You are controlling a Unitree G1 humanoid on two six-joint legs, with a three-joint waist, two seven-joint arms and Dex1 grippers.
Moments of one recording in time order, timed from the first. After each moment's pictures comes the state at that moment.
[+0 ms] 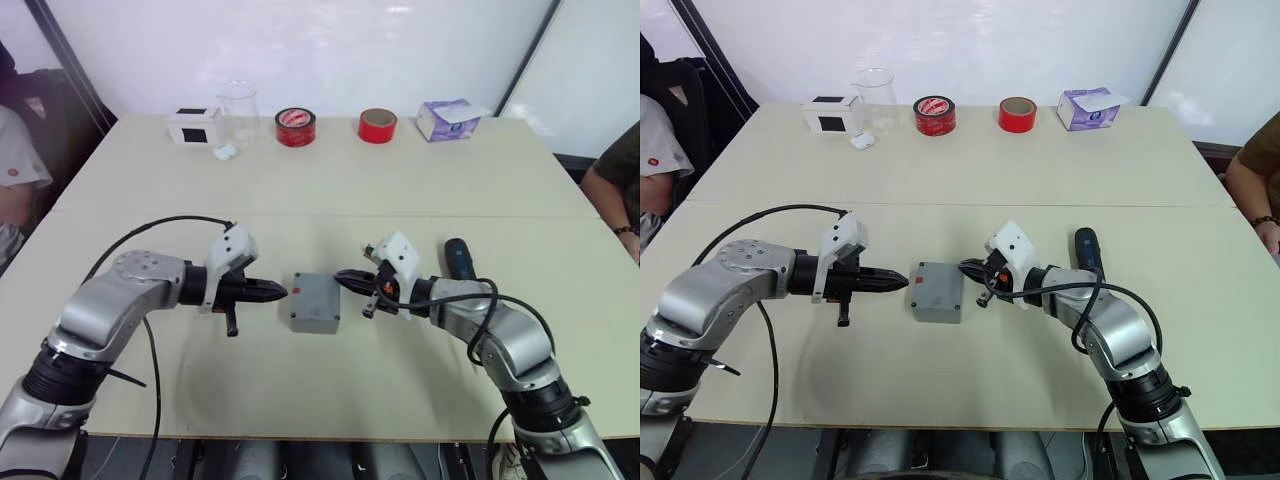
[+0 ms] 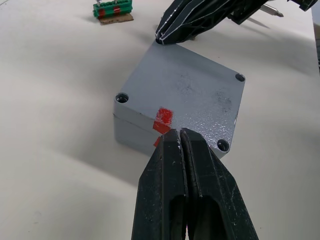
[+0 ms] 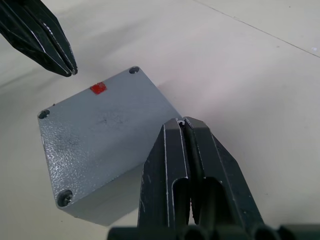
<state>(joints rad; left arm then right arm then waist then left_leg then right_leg) -0.45 0.81 -0.14 -0.29 -0.54 0.80 -1.04 -0.35 -0.49 0.18 -0.36 0.41 0.76 0.63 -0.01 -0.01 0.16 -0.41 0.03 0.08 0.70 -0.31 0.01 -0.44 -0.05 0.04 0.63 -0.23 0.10</state>
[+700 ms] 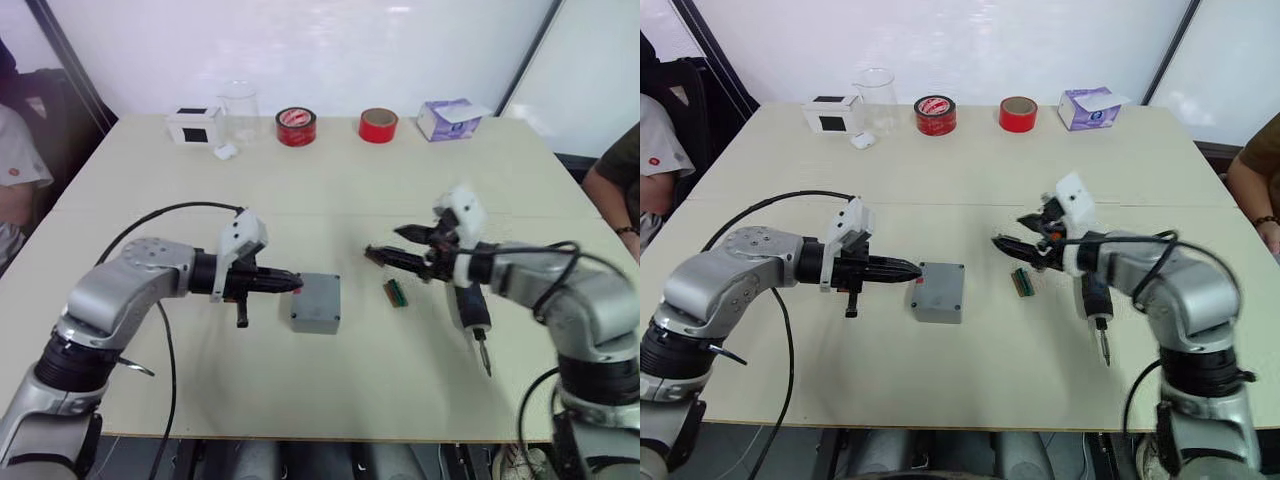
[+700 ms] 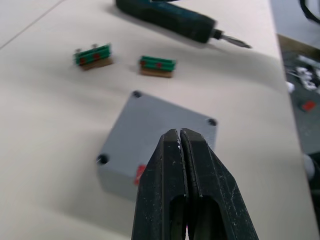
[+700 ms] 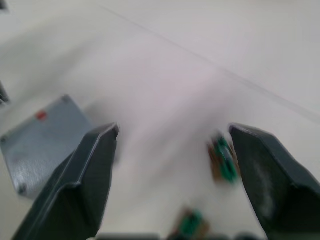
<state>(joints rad) -0.56 0.76 -0.18 -0.30 -0.59 0.79 -1.11 -0.57 -0.81 -0.17 -0.36 0.68 1.38 0.62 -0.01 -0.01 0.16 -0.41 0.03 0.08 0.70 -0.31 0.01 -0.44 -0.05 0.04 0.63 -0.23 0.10</state>
